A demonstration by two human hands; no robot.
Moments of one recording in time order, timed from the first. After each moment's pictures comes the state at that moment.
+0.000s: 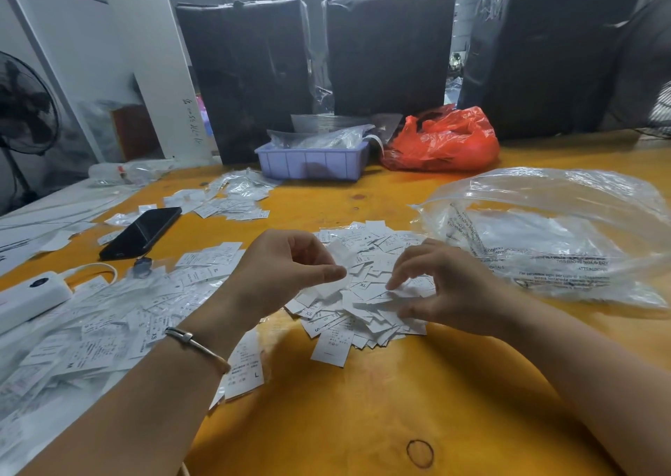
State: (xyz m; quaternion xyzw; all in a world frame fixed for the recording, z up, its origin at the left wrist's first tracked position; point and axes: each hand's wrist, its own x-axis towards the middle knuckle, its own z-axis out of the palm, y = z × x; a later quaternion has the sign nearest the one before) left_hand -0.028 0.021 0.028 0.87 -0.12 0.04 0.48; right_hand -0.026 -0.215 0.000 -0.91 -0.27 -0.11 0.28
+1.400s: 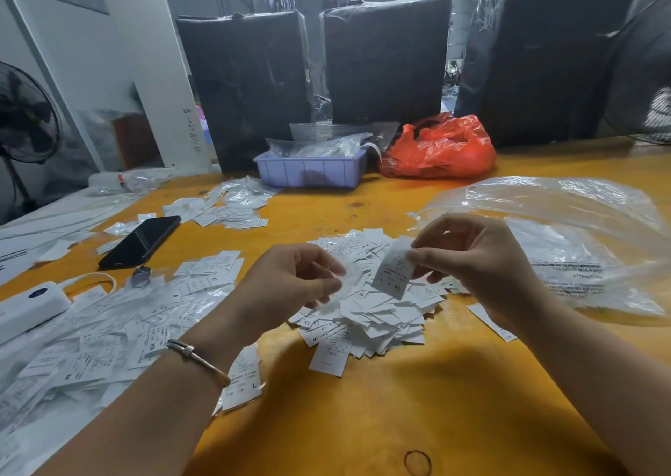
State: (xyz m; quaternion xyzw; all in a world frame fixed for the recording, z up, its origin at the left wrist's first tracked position) left_hand -0.029 0.018 0.026 0.86 -0.13 0.00 0.49; right_hand -0.034 -0.222 0.020 -0.73 -0.19 -0.13 0.64
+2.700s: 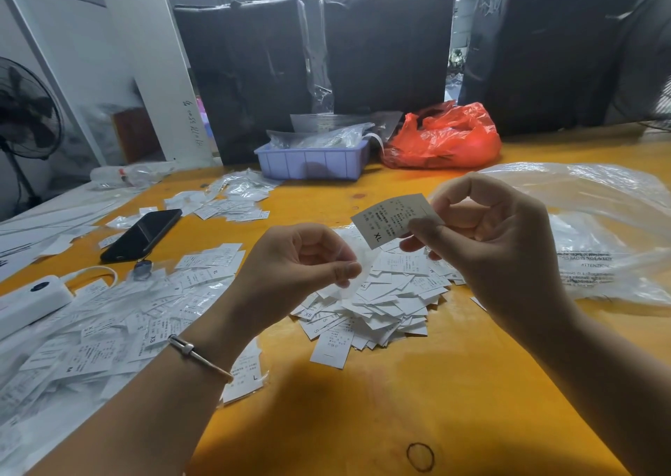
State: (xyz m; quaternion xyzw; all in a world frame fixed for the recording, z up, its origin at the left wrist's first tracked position) left_hand -0.041 0.012 0.033 0.80 -0.26 0.05 0.53; right_hand -0.071 -0.195 0.043 -0.69 -0.22 -0.27 0.64
